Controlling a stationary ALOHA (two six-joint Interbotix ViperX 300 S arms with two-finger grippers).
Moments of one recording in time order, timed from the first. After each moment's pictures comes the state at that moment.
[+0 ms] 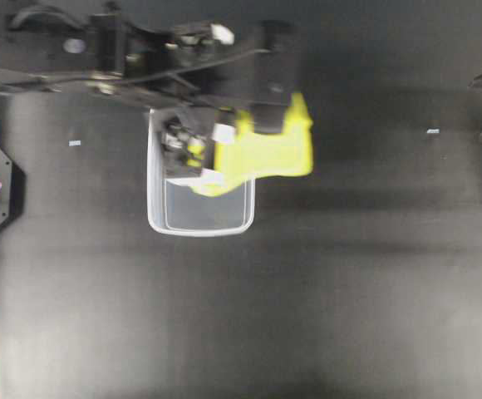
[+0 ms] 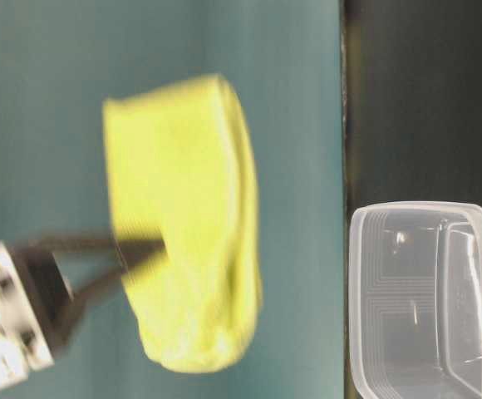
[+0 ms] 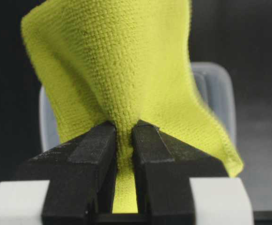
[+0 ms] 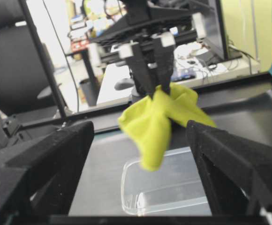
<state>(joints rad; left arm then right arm) 0.06 -0.07 0.10 0.04 1.03 0.10 -0.03 -1.20 1.25 0.03 -0.12 0.18</state>
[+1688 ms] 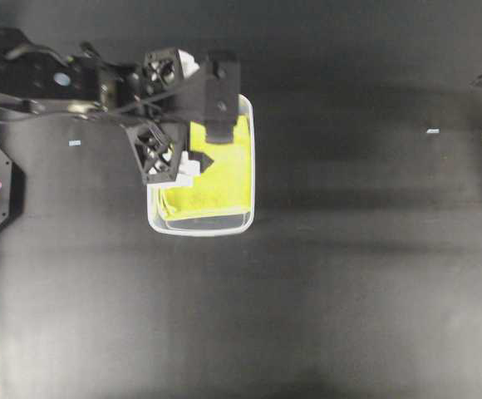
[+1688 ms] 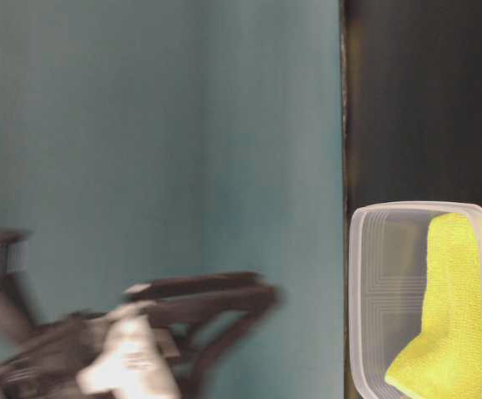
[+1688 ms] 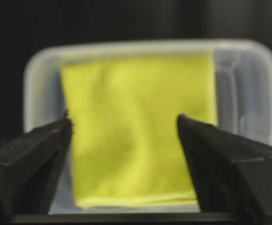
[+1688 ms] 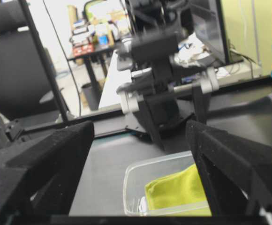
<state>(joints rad) 0.08 -0.16 0.41 0.04 0.66 0.10 -0.03 -1.21 1.25 0.03 -0.12 0.18</state>
